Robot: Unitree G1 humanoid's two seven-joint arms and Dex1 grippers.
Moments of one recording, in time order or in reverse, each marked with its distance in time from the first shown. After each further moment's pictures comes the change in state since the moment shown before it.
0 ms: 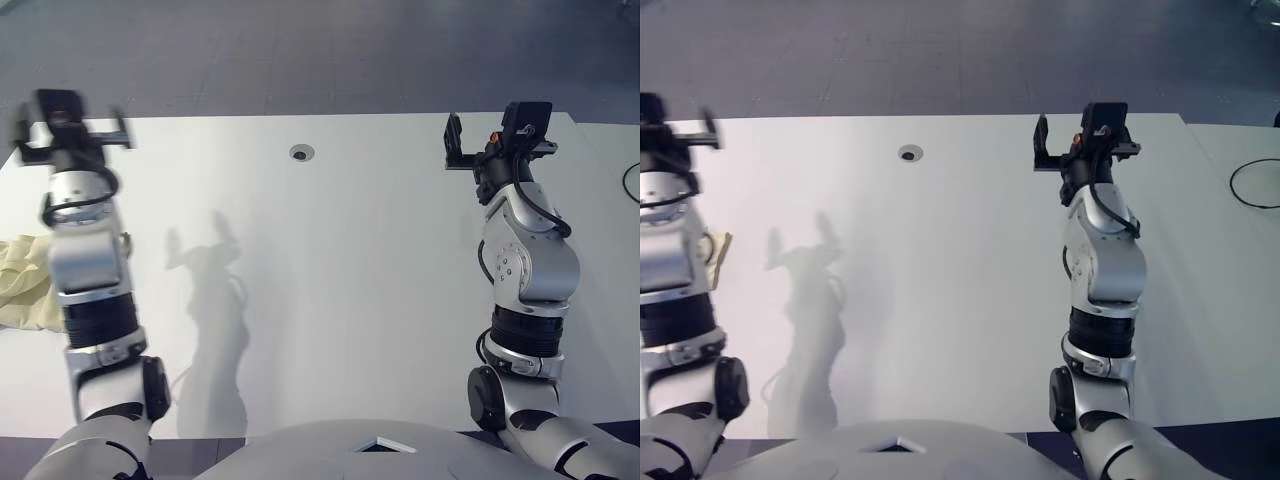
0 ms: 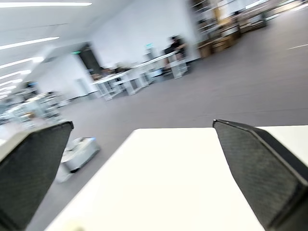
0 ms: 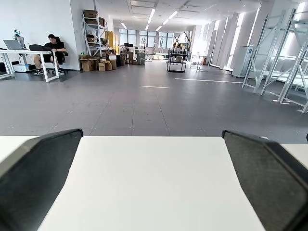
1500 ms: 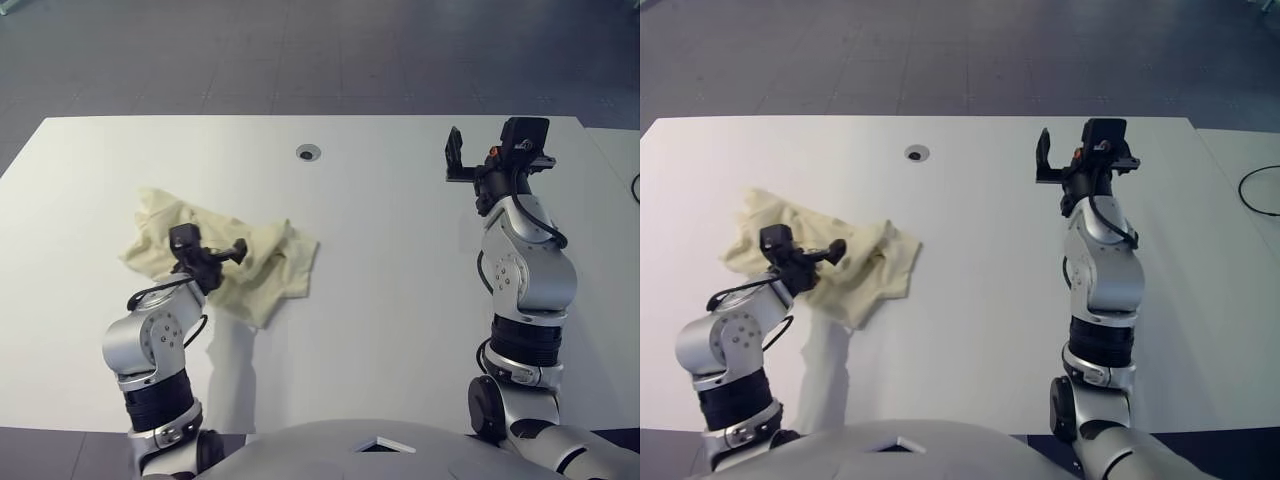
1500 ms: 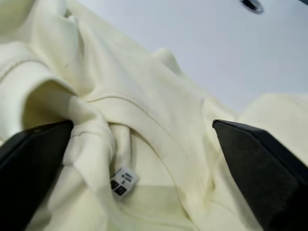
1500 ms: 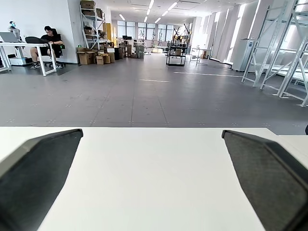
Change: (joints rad) left arm 0.323 -0.487 -0.010 -0.541 -0.558 0.809 -0.104; right arm 0.044 0.001 0.001 -0.011 -0.004 -0.001 -0.019
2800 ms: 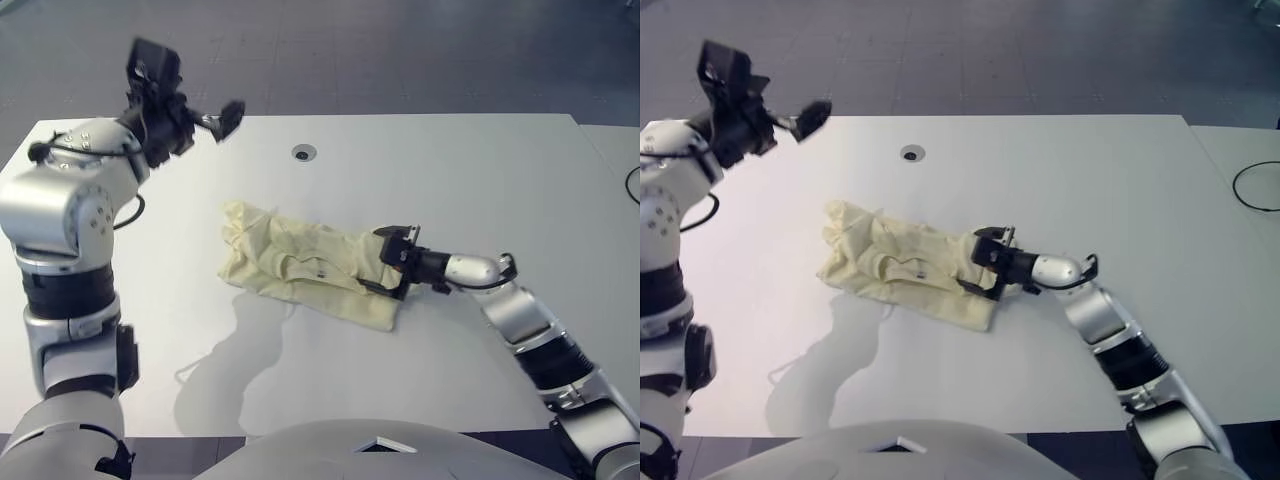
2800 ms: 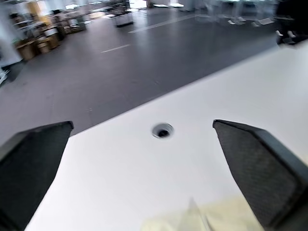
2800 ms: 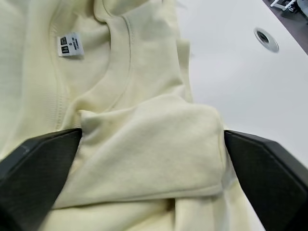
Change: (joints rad) left arm -0.438 0.628 -0.295 0.174 -0.030 -0.348 -0.415; right arm 0.096 -0.504 0.545 0.246 -0.109 -0.366 0.824
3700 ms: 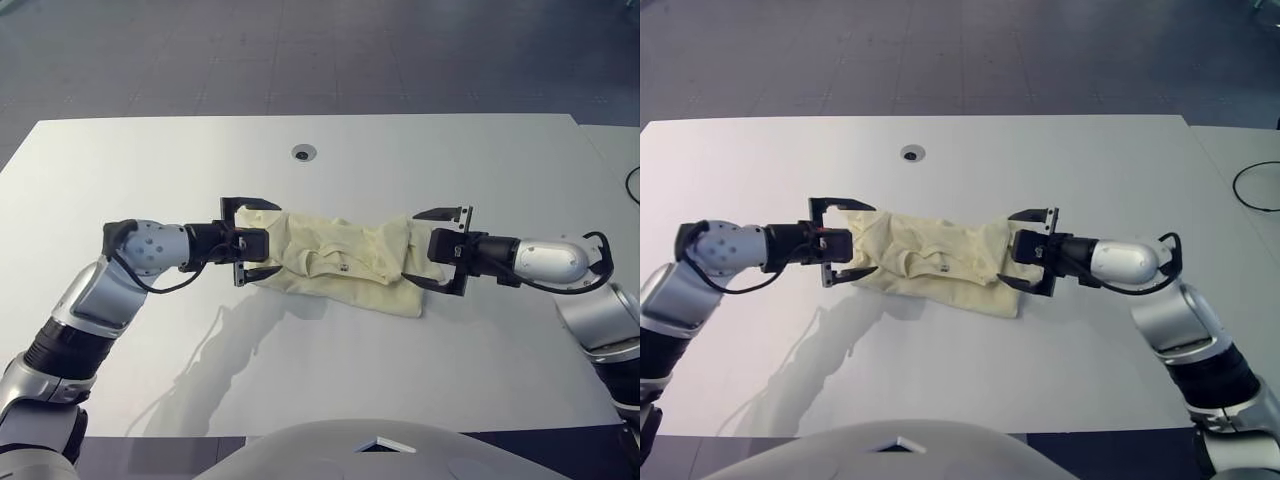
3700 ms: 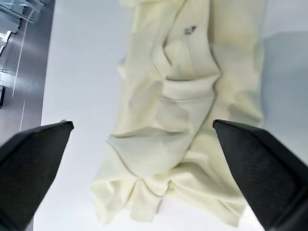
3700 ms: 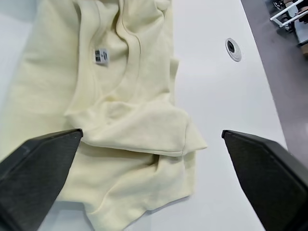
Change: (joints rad) left arm 0.271 0.186 -0.377 0.129 0.583 -0.988 -0.548; right arm 0.116 -0.201 -0.153 -0.329 -0.032 0.005 0.107
